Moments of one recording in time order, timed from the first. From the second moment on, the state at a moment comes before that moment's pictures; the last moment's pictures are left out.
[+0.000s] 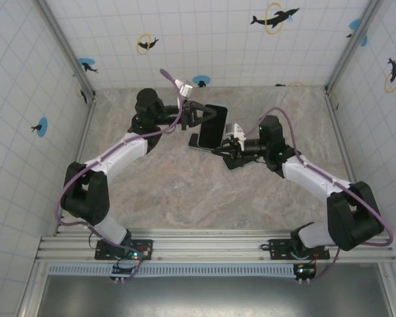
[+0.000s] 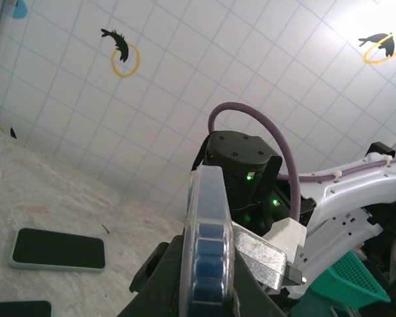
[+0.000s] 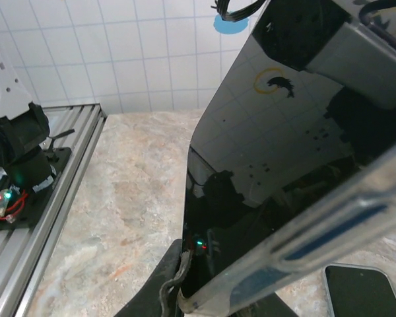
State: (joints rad) left arm -0.47 1.63 1.20 0.59 1.17 -0.68; right arm 0.48 1.39 0.83 0.19 -0.97 -0.33
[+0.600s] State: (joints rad) left arm -0.47 1.59 1.19 0.60 1.14 -0.69; right arm 0.51 1.36 0.83 0.22 -0.88 -0.33
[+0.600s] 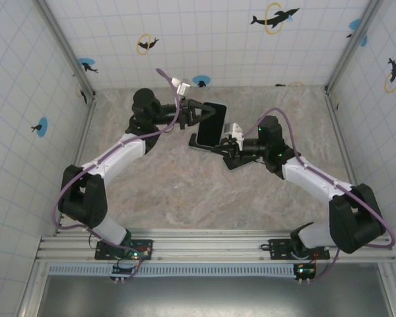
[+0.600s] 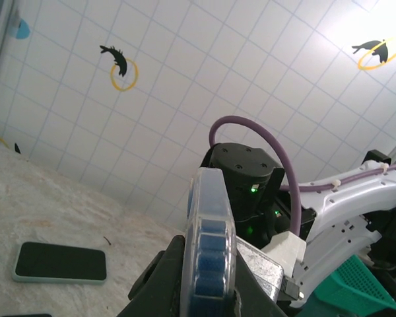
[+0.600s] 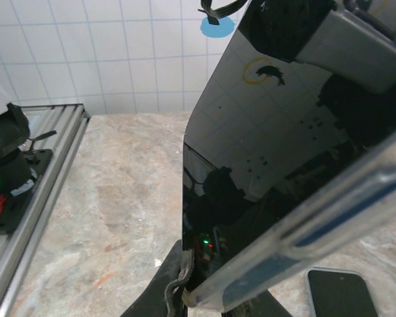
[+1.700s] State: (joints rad) left arm -0.52 1.56 1.14 0.44 0.89 -0.81; right arm 0.41 1.25 0.73 0.47 -0.61 -0.13
